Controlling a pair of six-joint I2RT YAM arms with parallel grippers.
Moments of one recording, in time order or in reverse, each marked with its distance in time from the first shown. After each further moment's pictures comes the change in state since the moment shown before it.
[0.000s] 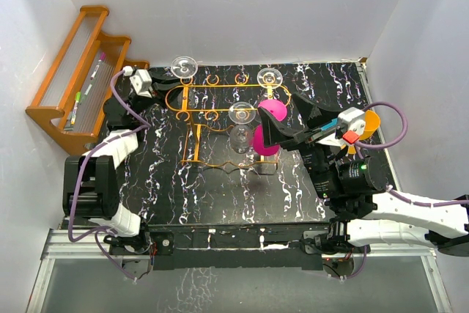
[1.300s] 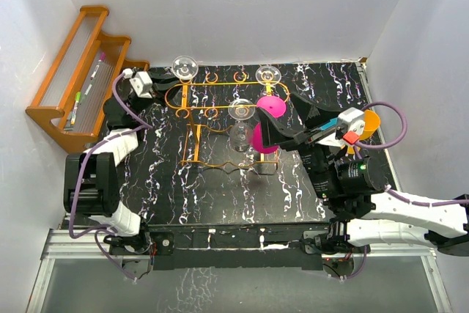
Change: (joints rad) left arm 0.010 0.008 -0.019 0.036 -0.013 0.098; right arm -0.001 0.010 -0.002 0.023 -0.016 0.016
